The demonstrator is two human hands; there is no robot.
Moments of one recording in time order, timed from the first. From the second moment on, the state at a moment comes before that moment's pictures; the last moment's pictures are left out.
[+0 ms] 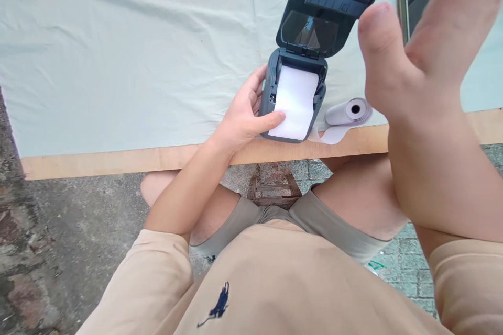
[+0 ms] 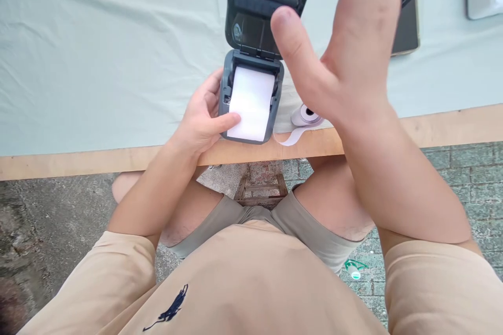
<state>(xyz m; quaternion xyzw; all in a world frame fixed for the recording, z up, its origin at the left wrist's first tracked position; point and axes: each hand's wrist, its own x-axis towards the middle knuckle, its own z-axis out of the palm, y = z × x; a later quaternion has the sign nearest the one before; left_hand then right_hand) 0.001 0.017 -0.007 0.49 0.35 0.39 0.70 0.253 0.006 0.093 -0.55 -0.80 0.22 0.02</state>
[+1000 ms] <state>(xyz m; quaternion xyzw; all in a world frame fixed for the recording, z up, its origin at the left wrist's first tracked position) 0.009 0.015 -0.002 0.39 0.35 0.43 0.74 0.218 0.022 0.121 -0.61 -0.75 0.25 -0.05</state>
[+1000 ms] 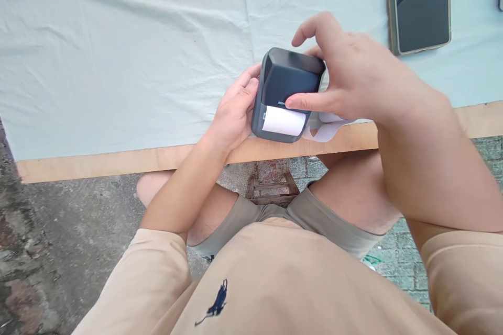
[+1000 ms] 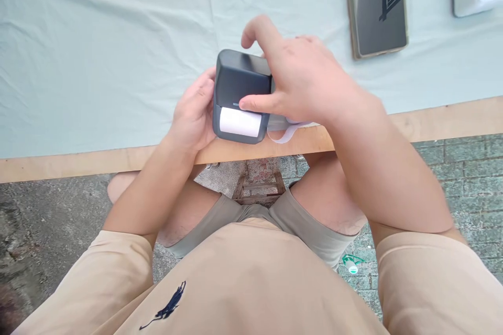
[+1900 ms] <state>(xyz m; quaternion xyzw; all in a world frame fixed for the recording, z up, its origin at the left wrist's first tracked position) 0.012 0.012 0.024 0.31 0.37 0.44 0.75 0.230 0.019 0.088 -0.53 -0.83 0.08 0.12</state>
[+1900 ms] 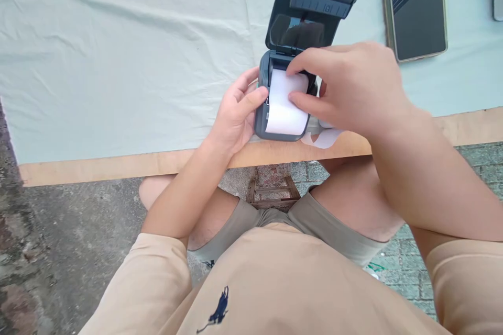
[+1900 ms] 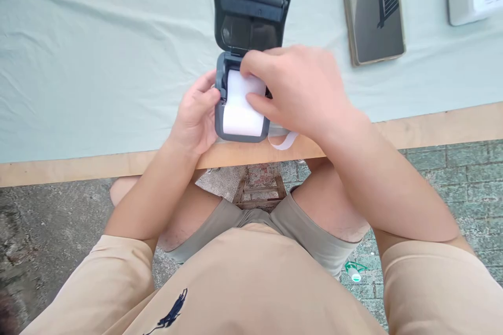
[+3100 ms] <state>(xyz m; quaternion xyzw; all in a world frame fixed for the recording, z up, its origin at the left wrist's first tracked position) 0.012 0.015 0.022 0.35 0.40 0.43 0.73 0.332 -0.024 0.092 -0.53 -0.75 0.24 0.32</state>
